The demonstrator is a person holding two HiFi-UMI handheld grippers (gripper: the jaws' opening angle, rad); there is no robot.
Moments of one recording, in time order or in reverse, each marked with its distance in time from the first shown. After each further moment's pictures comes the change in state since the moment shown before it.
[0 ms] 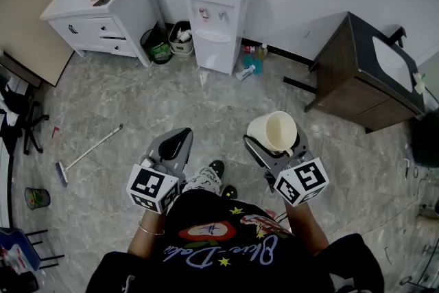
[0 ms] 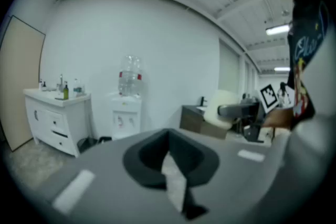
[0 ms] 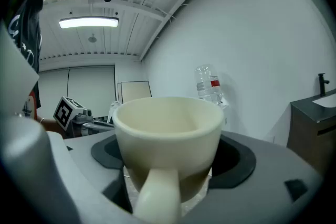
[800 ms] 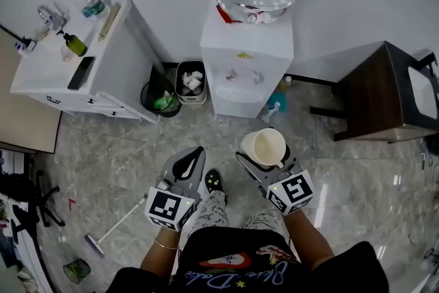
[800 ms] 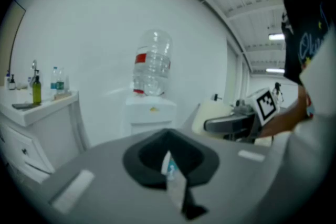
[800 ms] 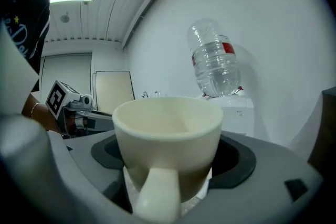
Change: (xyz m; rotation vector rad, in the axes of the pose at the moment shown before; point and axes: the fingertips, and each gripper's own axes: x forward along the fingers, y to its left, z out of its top) left arm 0.269 0.384 0.035 0.028 0.031 -0.160; right arm 0.463 -0.131 -0.016 0.004 0.055 -0.131
